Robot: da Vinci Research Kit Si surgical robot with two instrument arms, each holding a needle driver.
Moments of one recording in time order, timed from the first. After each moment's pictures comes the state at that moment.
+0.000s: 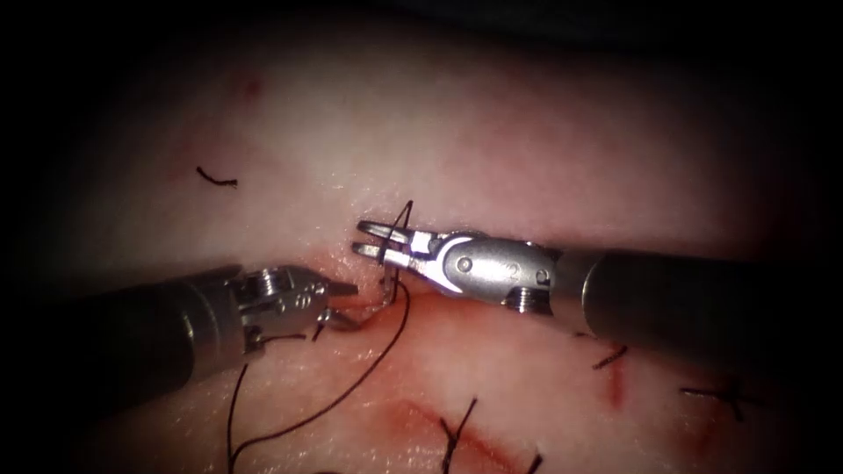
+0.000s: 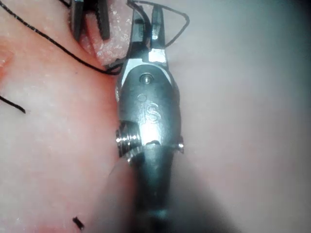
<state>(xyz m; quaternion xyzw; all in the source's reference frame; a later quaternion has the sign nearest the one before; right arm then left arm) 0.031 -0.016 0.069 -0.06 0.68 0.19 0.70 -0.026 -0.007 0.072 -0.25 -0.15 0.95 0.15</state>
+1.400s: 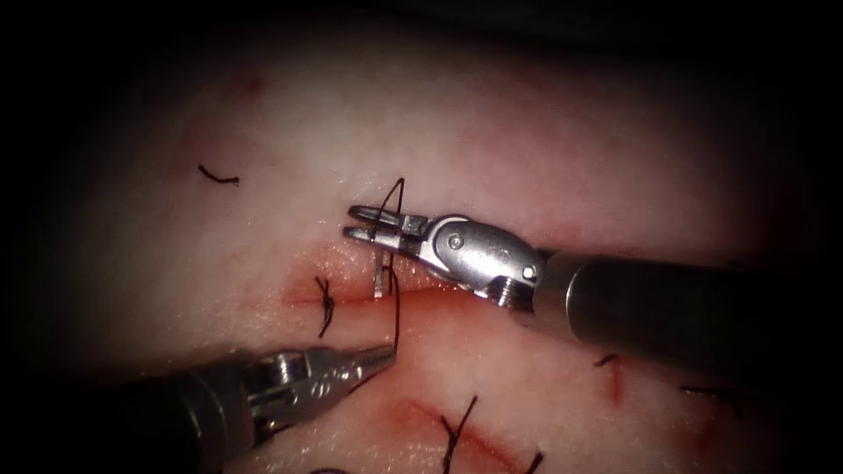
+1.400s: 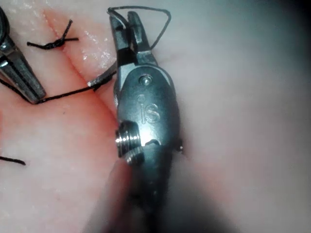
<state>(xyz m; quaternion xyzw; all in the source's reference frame) 0.032 -0.013 0.071 0.04 0.63 0.26 0.73 -0.030 -0.013 0.068 -0.31 -0.02 0.94 0.15</state>
